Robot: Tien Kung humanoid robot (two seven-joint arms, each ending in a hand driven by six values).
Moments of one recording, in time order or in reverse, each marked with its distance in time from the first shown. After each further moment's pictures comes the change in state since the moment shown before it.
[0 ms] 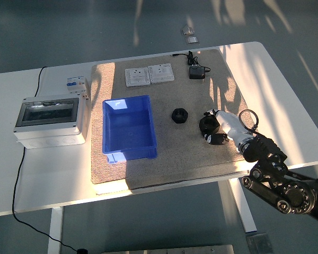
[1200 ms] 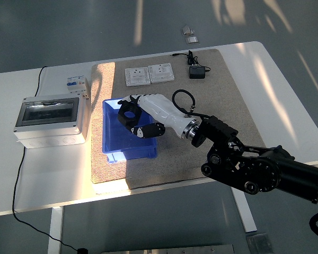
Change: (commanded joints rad) left arm 0.001 -0.013 0.023 0.000 -0.074 0.012 -0.008; right arm 0.355 0.137 -0.365 0.046 0.176 -0.029 0.317
